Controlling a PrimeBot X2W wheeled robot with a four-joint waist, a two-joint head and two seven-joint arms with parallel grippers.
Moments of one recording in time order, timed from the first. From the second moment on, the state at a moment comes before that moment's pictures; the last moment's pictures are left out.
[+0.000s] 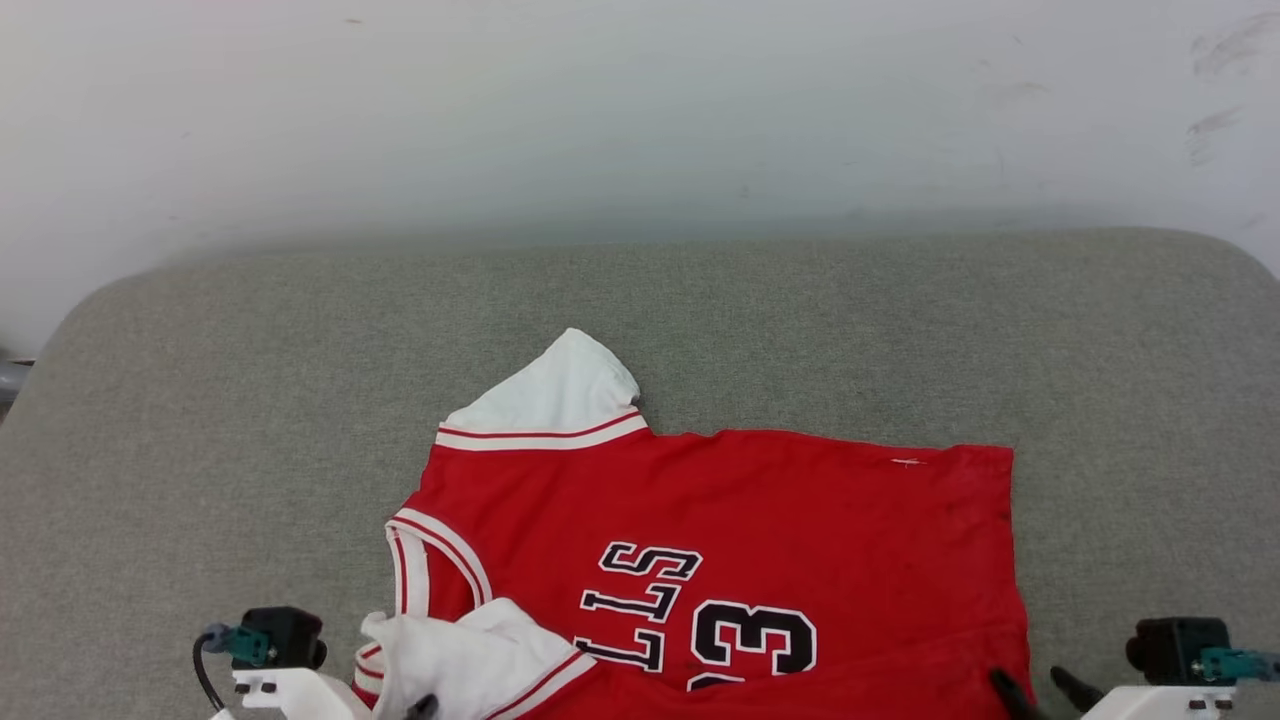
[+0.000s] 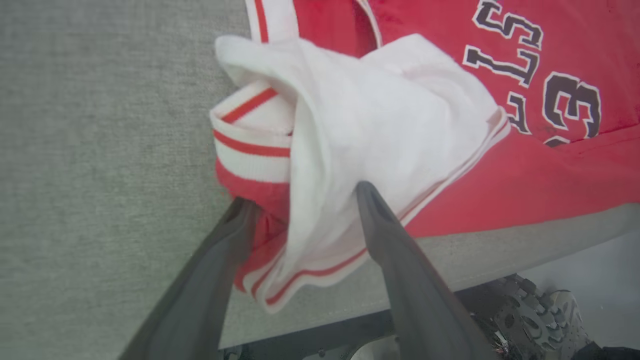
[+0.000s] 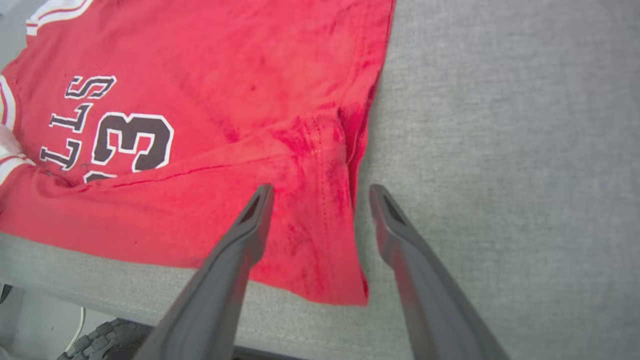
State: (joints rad) left arm 0.01 0.59 -0.49 0.10 -0.93 0.13 0.40; right arm 0.16 -0.20 0.00 0.09 0.45 0.13 0.47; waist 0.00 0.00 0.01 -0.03
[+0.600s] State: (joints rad) left arm -0.17 0.55 -0.44 0.10 -0.71 0.19 0.08; right arm 0.05 -0.11 -0.07 -0.09 0.23 0.13 0.07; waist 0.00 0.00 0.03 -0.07
